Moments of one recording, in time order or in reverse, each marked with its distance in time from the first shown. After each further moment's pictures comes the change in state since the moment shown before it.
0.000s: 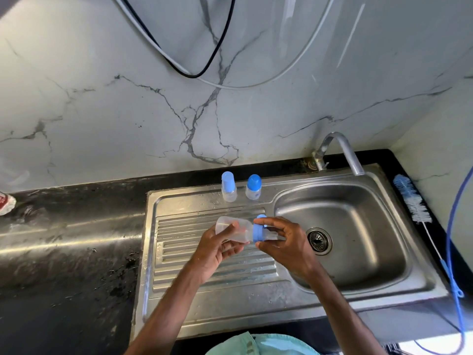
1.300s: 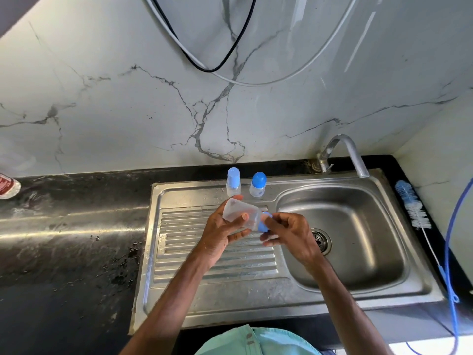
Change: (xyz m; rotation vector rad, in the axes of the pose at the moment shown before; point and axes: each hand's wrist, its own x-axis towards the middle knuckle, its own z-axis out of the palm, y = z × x) left_hand 0.000 0.013 0.008 0.062 -0.102 0.216; right_hand 0.006 -0.014 0.001 0.201 -0.044 0.133
